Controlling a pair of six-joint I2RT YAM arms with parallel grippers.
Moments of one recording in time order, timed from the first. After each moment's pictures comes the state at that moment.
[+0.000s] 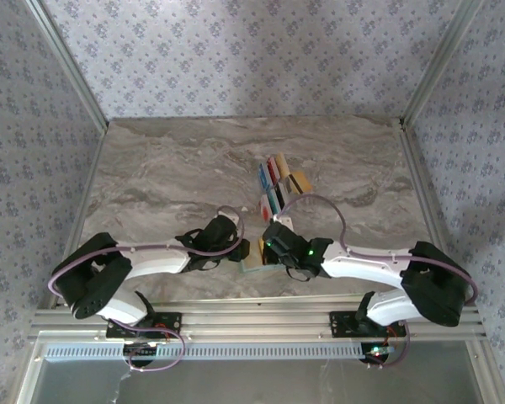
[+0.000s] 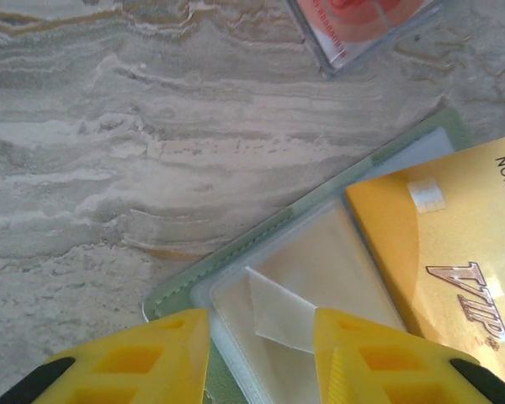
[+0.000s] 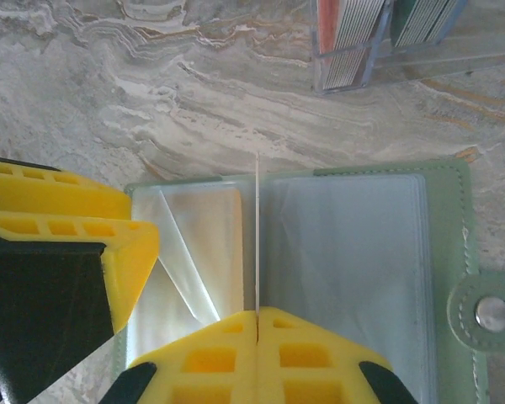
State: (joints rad) left arm -0.89 1.45 0.55 0.06 0.00 -0.66; right arm 1.02 1.34 0.65 -0.20 0.21 0.84
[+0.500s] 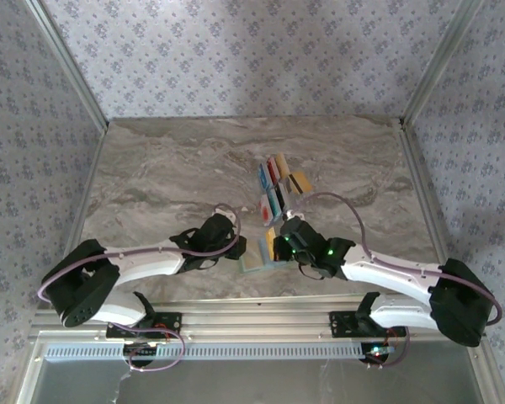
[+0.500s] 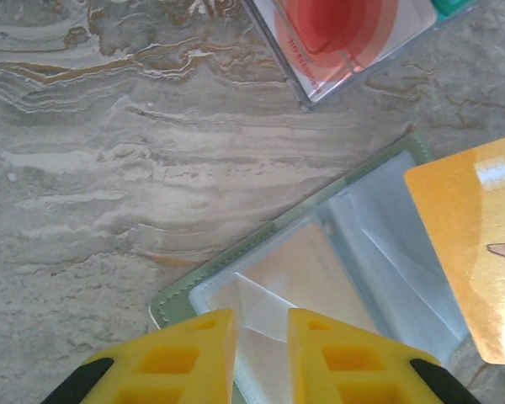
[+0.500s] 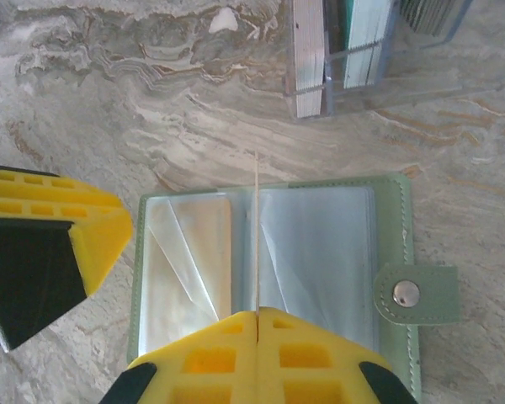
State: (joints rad) left arm -0.89 1.39 0.55 0.03 -0.02 -0.65; right arm 0.93 1.17 0.59 -0.23 0.12 0.78
